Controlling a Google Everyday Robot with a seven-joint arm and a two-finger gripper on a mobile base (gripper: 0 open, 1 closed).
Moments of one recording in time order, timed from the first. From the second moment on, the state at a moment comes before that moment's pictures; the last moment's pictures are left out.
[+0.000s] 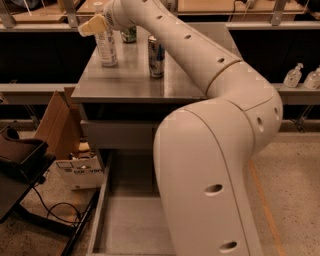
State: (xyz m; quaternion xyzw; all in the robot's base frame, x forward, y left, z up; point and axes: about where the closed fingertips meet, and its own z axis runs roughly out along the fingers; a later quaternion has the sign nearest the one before) arm 0.884 0.170 0.983 -0.35 0.75 0.15 0.55
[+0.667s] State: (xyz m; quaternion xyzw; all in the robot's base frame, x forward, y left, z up) arm 0.891 0.197 0.962 -0.33 0.76 0.19 0.53
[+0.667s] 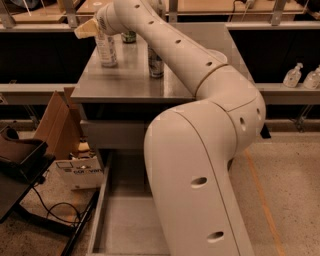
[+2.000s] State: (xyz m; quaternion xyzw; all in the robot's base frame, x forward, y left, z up) arm 0.891 0.218 0.946 -0.33 0.76 0.20 0.53
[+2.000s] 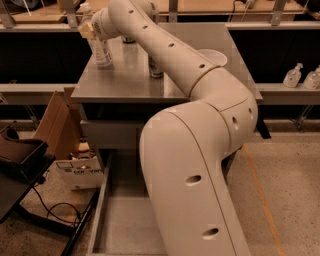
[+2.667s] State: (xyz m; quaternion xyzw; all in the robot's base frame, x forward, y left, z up) arm 0.833 0.227 0.991 -0.37 0.72 0.24 0.54
